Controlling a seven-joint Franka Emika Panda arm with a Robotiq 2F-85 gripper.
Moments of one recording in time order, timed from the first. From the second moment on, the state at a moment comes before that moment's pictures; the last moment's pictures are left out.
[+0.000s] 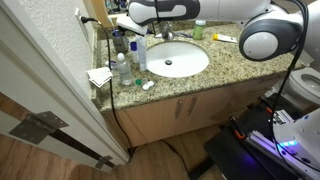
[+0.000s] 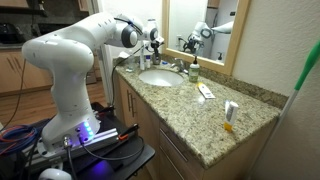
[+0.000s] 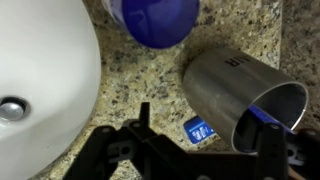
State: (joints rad) arm 0.37 1.19 0.08 -0.62 -0.08 2.20 1.06
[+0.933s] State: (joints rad) arm 0.36 1.19 0.08 -0.61 -0.07 2.21 1.08
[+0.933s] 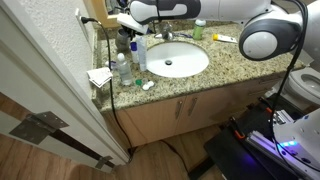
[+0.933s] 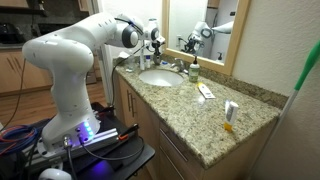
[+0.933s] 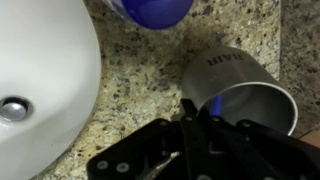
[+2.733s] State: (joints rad) arm 0.28 0.66 -0.01 -0.70 -0.14 1.47 1.40
